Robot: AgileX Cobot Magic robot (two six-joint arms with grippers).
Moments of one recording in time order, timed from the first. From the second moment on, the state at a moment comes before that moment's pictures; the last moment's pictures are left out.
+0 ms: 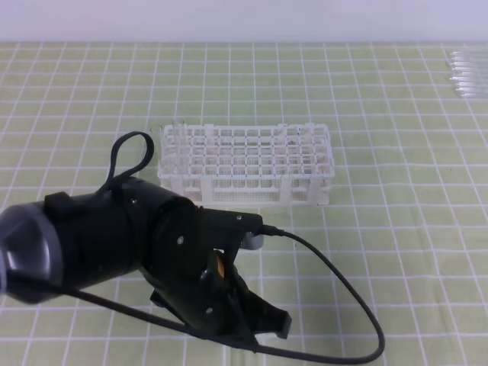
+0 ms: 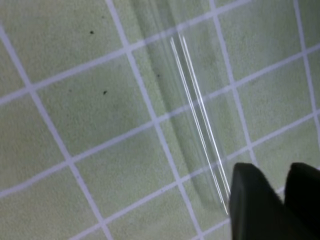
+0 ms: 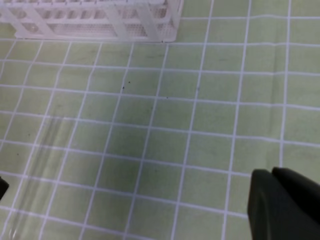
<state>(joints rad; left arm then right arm) -0.85 1.60 -1.00 -0.24 0.78 -0.28 0.09 0.70 -0.59 0.42 0.78 -0.21</state>
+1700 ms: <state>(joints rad) -0.95 1.83 -1.11 0.00 0.88 -0.61 0.14 0.70 -0.59 0.44 0.75 -0.26</state>
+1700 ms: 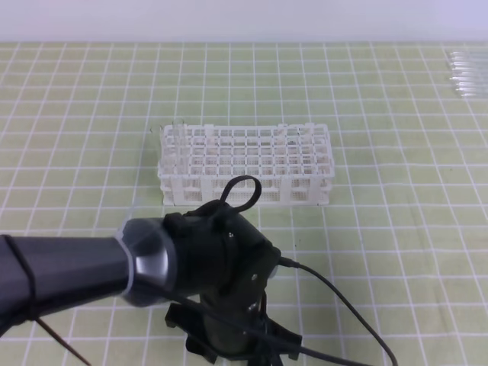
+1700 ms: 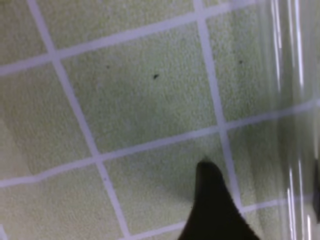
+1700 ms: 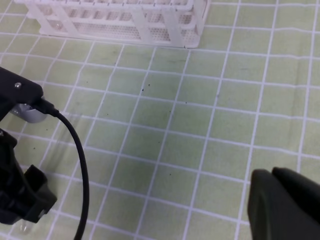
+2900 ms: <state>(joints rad) -0.95 1.76 -1.11 0.09 0.96 -0.55 0.14 0.70 -0.59 0.43 0.75 -0.26</state>
